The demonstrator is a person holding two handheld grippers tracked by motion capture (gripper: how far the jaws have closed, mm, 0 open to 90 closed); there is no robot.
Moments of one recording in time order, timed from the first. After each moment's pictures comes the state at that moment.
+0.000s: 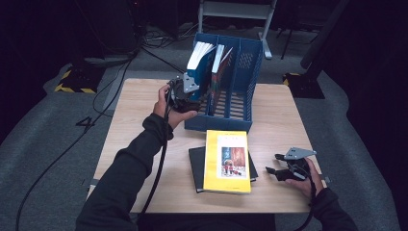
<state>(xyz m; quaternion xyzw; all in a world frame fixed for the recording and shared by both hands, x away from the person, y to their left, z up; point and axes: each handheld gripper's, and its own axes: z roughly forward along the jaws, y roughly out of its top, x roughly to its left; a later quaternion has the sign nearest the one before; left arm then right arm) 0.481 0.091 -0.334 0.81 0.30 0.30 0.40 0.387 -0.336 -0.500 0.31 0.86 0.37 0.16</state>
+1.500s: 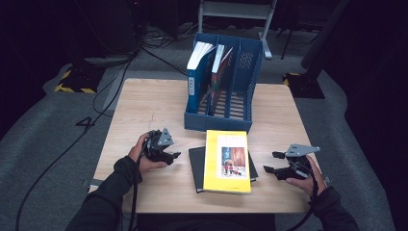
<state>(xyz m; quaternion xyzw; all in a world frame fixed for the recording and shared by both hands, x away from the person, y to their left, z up) 0.407 0.160 -0.469 0.90 0.24 0.17 0.32 0.377 -0.320 -0.462 0.30 0.86 0.40 0.13</state>
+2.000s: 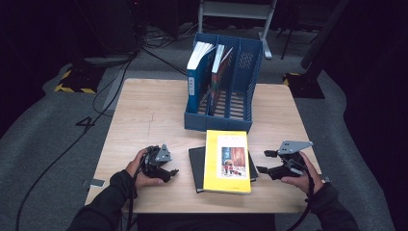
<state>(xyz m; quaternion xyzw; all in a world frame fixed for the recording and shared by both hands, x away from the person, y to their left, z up) 0.373 0.165 -0.493 0.91 0.23 0.14 0.32 0.375 -0.289 -0.438 0.26 0.87 0.40 0.10</state>
